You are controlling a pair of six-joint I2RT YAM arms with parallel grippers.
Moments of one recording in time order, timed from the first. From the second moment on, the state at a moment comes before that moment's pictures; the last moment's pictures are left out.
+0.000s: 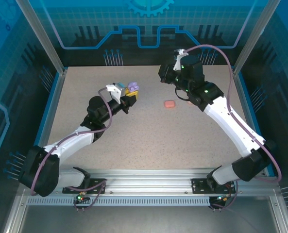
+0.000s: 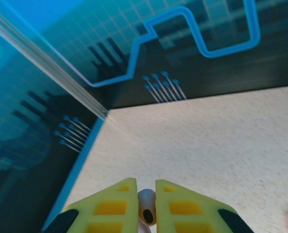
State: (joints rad) left arm -0.41 1.29 0.71 0.67 0.36 -0.11; right arm 0.54 1.43 1.55 -0.40 -0.02 0.58
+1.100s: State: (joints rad) left arm -0.57 1.41 0.94 0.73 0.38 -0.05; right arm 0.53 1.20 1.14 0.26 -0.23 0.61
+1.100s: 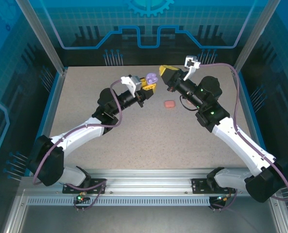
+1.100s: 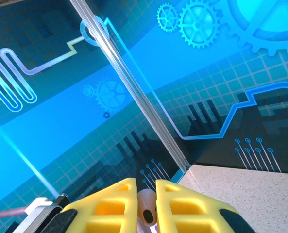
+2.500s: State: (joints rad) left arm -0.57 1.42 0.97 0.68 0.37 -0.03; right arm 0.55 1.23 1.09 0.25 -0.24 0.61
